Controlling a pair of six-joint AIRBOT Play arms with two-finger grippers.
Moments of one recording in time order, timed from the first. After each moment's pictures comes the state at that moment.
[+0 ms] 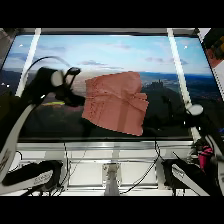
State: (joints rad) left arm -0.30 -1.27 1.15 1.41 -1.32 -1.56; right arm -0.14 -1.00 0.48 -0.64 1.31 1.21
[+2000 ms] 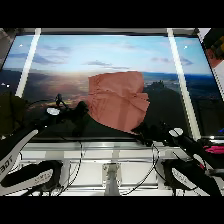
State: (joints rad) left arm -0.22 -1.28 0.54 0.41 -0.44 -1.43; right arm 0.22 -0.98 0.18 -0.39 0.69 1.74
